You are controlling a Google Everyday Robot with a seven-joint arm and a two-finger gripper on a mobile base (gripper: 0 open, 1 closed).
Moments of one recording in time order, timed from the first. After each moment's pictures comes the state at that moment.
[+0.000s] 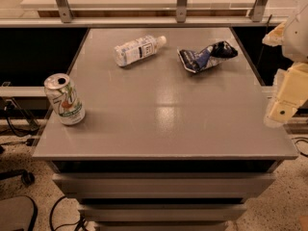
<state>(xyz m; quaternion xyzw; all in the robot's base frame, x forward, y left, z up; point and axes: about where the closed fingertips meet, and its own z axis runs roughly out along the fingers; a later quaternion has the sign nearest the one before) 0.438 -0.217 0.976 -0.60 0.78 -0.03 0.16</state>
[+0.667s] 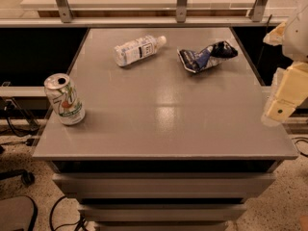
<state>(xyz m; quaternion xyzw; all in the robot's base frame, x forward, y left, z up) 0.439 -0.216 0.978 -0.59 0.79 -0.03 0.17</state>
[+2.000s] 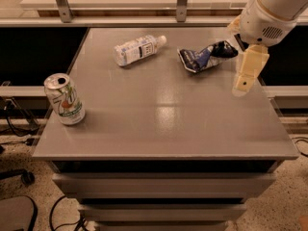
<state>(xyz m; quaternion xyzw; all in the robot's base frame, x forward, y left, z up) 0.545 -0.196 0.945 -0.66 0.73 -0.02 0.17</state>
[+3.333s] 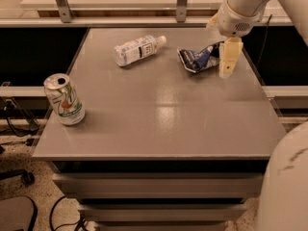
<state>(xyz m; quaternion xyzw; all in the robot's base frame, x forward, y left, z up) 0.665 -0.193 0.903 -0.72 0.67 -0.04 0.16</state>
